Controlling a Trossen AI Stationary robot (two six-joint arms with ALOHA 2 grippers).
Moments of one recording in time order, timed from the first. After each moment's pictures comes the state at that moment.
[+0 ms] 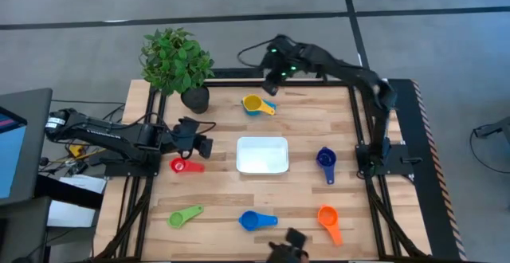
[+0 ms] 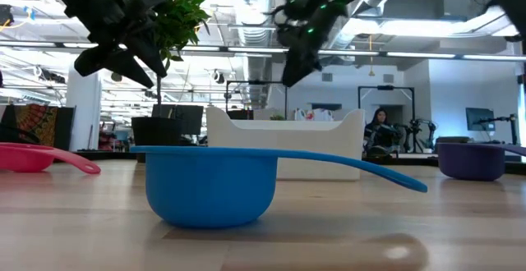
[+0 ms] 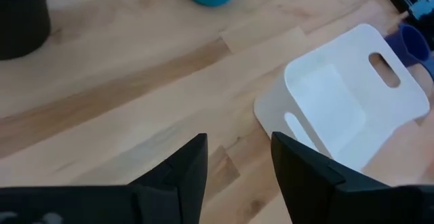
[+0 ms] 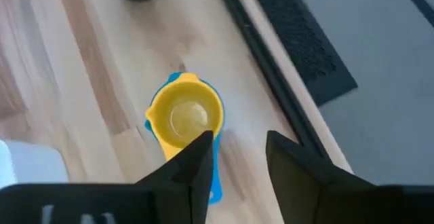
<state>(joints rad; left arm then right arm) -0.11 0.95 0.65 -0.44 -0.52 -1.00 -0.59 1.91 1.81 -0.82 -0.08 -0.07</state>
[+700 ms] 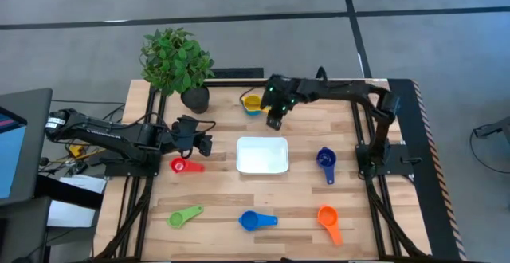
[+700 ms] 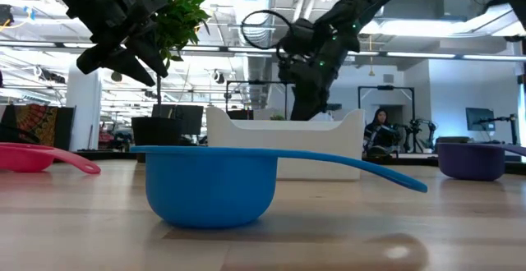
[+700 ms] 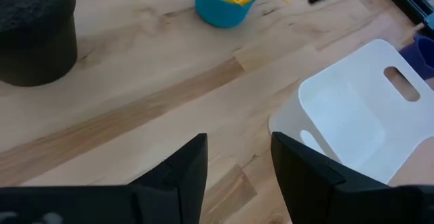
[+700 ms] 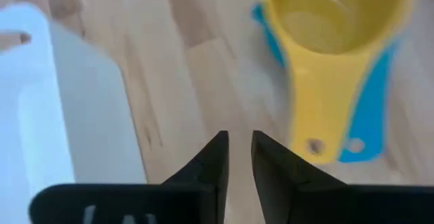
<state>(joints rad) -0.11 0.95 0.65 -0.44 -0.59 -0.95 -0.45 1.87 1.35 -0.54 -0.21 -0.07</state>
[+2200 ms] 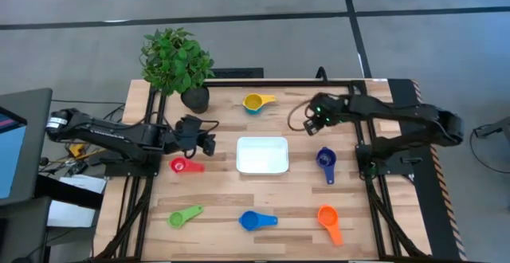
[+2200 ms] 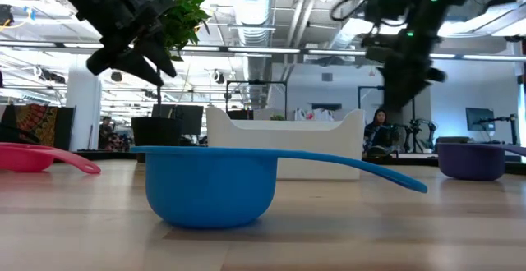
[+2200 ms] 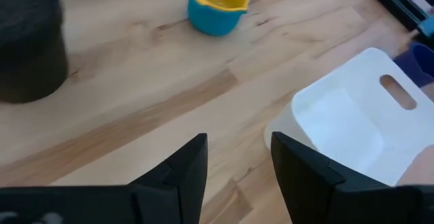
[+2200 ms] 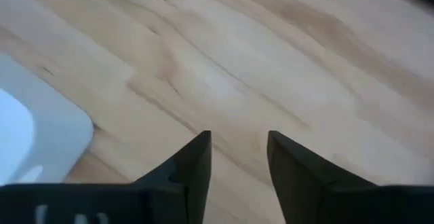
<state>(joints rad) -0.10 1.00 0.65 -0.35 -0.61 -0.89 -0.36 1.19 0.84 -0.79 0.22 0.62</state>
